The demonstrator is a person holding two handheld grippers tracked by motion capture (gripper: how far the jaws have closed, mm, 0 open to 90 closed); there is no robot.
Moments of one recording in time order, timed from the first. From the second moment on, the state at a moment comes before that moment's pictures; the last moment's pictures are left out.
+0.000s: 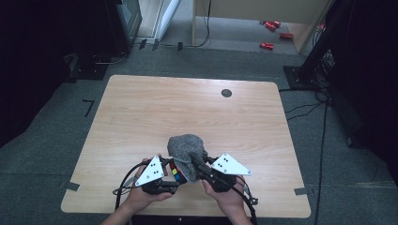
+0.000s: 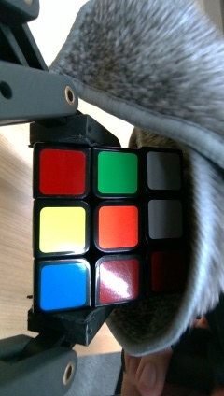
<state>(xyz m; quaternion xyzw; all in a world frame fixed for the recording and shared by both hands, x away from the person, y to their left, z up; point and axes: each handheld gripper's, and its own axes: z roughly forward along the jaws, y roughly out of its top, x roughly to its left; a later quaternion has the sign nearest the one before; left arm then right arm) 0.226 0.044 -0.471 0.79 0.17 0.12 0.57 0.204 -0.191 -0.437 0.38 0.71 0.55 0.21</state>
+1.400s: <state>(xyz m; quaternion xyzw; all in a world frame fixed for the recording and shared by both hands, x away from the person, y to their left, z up) 0.237 0.071 -0.461 0.73 0.22 0.10 0.64 0.213 -0.187 -0.472 0.39 0.72 0.56 0.10</state>
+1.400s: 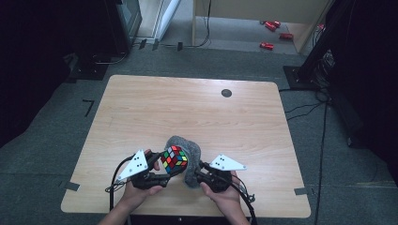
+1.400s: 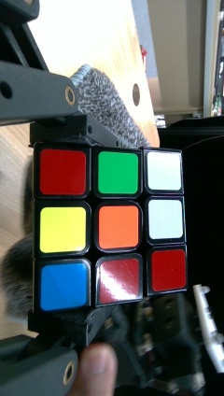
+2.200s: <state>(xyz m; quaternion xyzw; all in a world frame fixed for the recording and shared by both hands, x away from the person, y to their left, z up) 0.241 0.075 -0.461 0.71 0.23 0.08 0.66 0.216 -0.198 -0.463 0.39 0.71 0.58 0.09</state>
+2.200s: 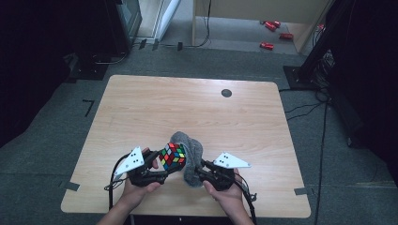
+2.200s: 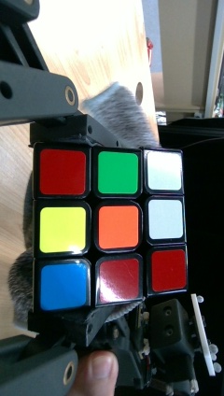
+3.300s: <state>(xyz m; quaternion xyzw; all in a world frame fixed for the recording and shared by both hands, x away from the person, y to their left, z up) 0.240 0.076 -0.457 0.71 0.23 0.08 0.66 0.210 -0.182 -0.465 0.36 0.76 0.54 0.10</state>
